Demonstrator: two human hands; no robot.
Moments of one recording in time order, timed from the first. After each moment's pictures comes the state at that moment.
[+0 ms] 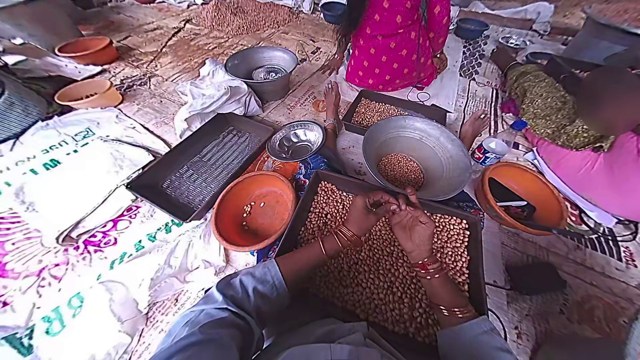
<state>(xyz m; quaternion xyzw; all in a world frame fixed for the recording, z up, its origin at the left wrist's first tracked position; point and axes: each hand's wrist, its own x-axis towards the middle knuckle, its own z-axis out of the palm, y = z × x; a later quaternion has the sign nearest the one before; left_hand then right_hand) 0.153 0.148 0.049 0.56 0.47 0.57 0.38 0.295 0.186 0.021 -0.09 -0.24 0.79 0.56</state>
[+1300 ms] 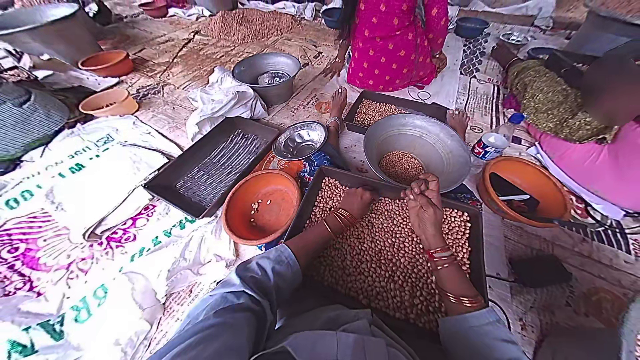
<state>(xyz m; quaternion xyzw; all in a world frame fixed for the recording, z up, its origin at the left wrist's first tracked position) 0.129 0.172 0.037 0.73 0.65 0.08 0.20 0.309 0.202 0.039 -0.21 -0.47 0.61 0.60</state>
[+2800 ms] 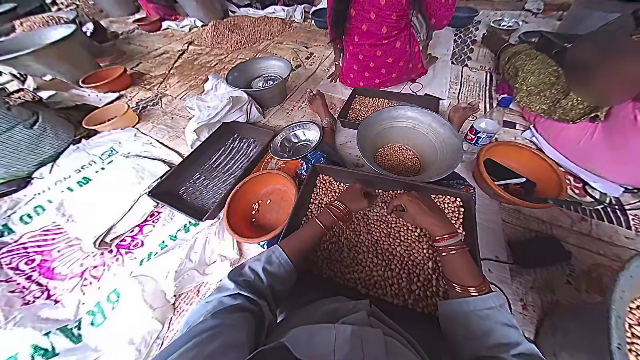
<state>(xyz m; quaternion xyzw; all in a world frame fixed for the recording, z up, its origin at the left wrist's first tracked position) 0.130 0.160 0.051 0.66 0.61 0.19 0.39 0.344 0.200 0.070 -0.40 -0.89 0.20 -0.07</state>
